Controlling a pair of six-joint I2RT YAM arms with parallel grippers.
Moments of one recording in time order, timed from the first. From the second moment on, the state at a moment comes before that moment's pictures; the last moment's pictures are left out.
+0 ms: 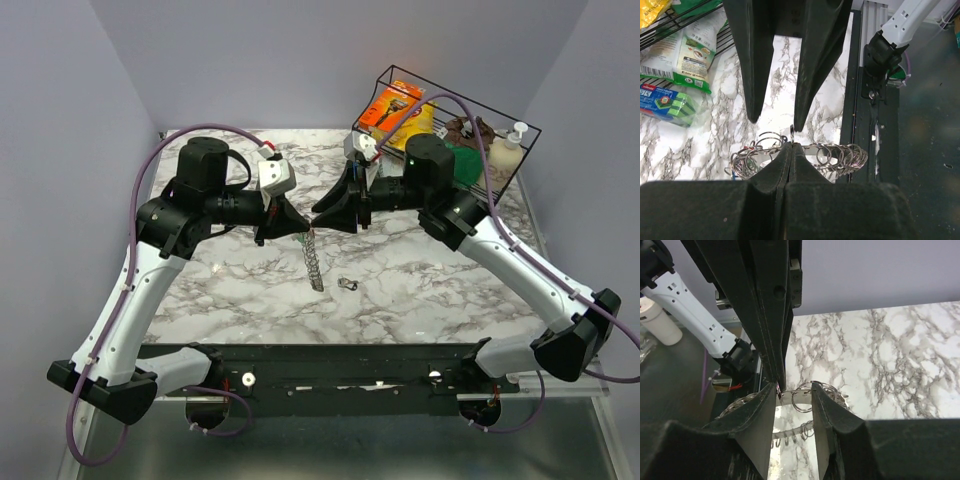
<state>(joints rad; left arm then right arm) -0.44 1.16 1.51 -0.86 0.93 0.35 0.72 1.36 1.41 -0.15 -0.86 -0.02</state>
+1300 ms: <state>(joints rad) -0.43 0.98 1.35 -0.45 0.86 0.12 0.73 1.25 0.95 0.72 -0.85 0.25</state>
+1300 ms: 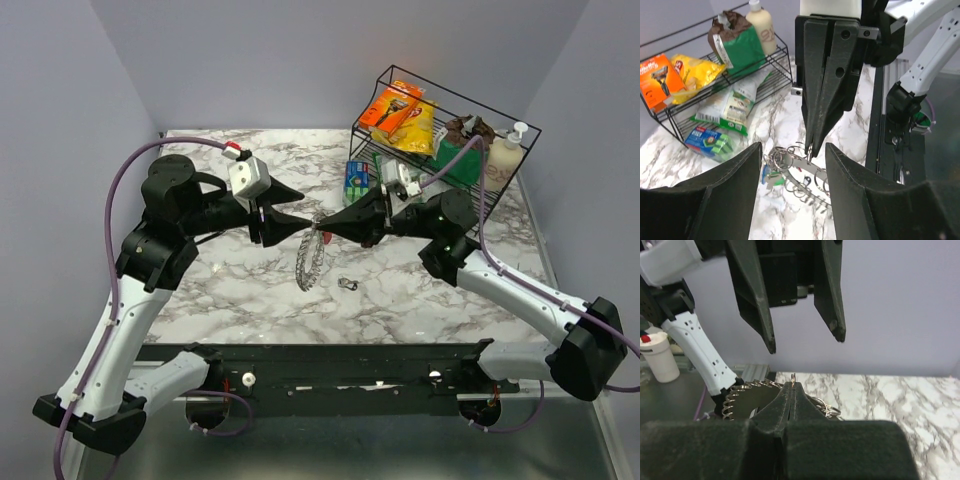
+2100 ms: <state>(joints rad) -0.33 0.98 1.23 0.03 1.15 -0.22 0.73 1.36 0.88 1.28 -0.79 0.64</state>
